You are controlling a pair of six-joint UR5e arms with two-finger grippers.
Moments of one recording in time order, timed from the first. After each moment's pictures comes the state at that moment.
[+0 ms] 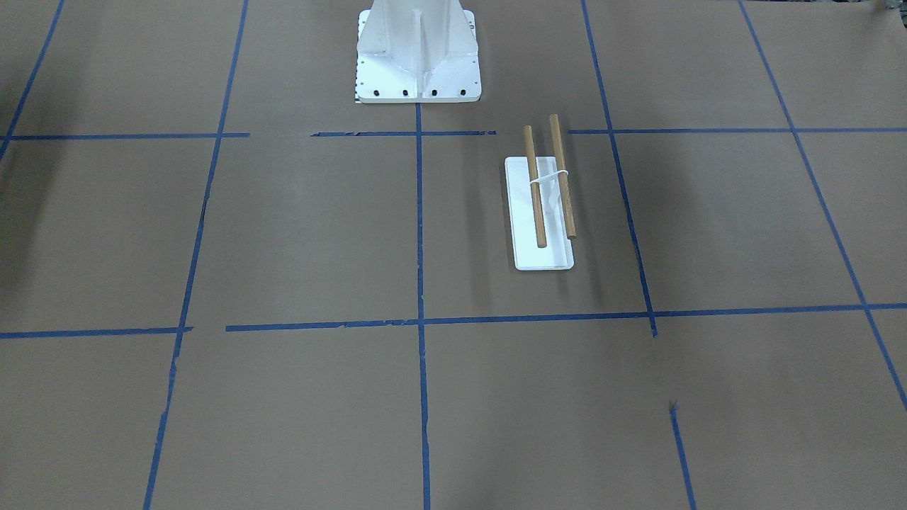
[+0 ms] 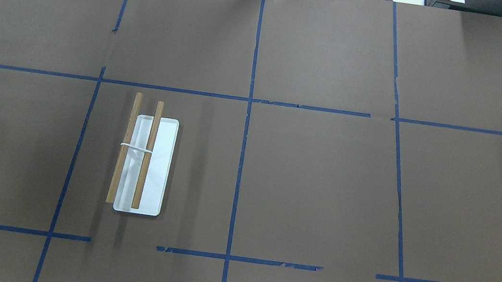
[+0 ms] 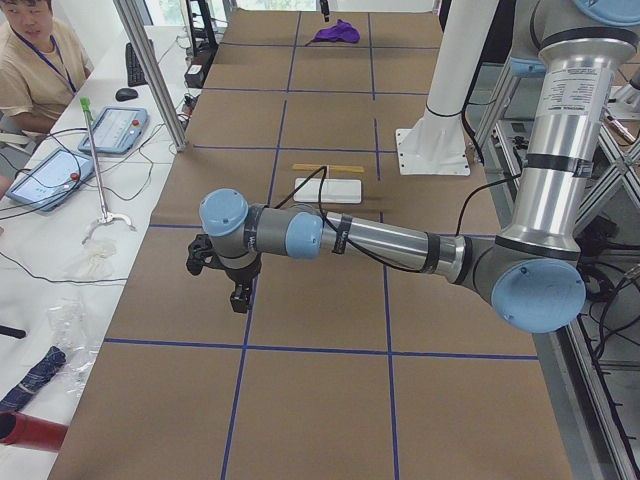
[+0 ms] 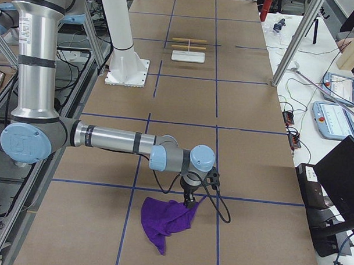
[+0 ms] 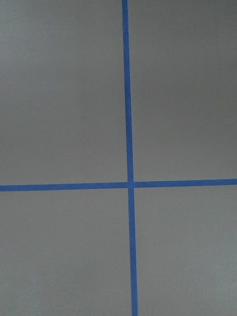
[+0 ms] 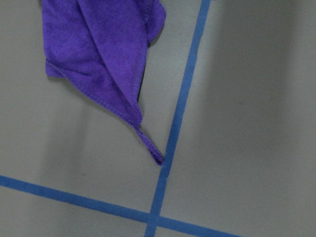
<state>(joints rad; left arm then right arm) -1.52 -1.71 -1.62 -1.50 -2.42 -0.03 1.46 -1.64 1.50 -1.49 2.30 -0.20</state>
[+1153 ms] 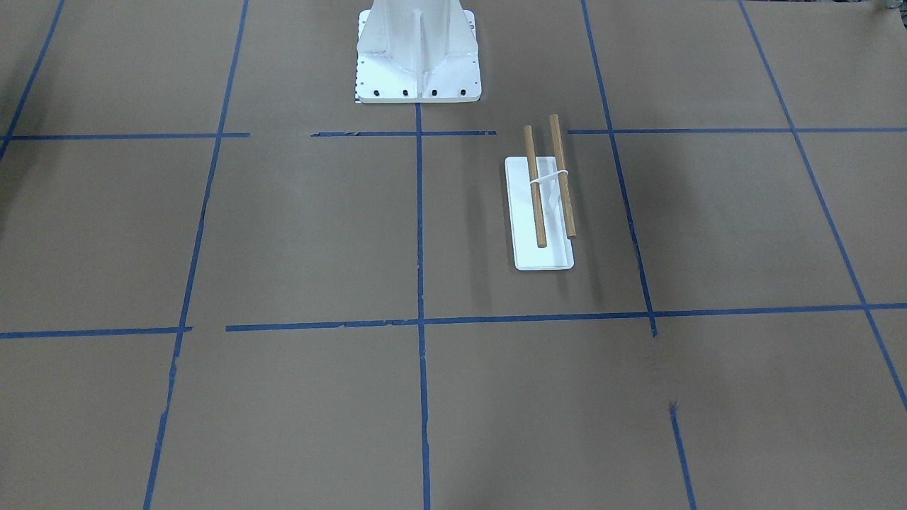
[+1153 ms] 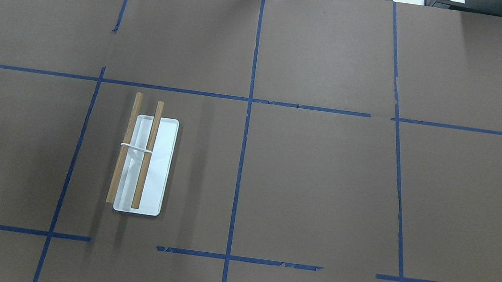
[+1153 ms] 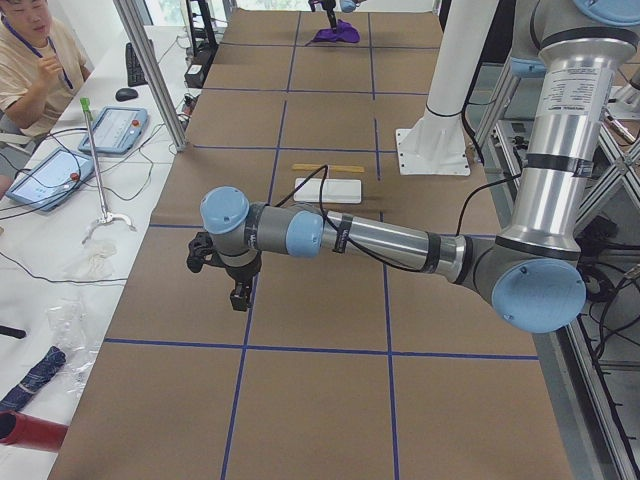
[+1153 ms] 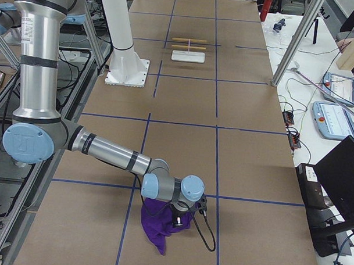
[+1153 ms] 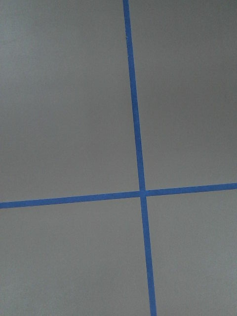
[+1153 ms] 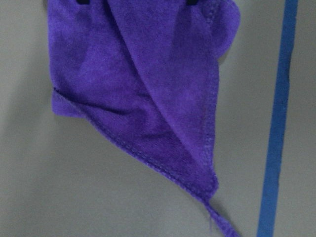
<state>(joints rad) -1.52 -1.70 -1.63 -1.51 -2.42 -0.04 1.42 -1.65 1.27 -1.34 2.29 -0.20</state>
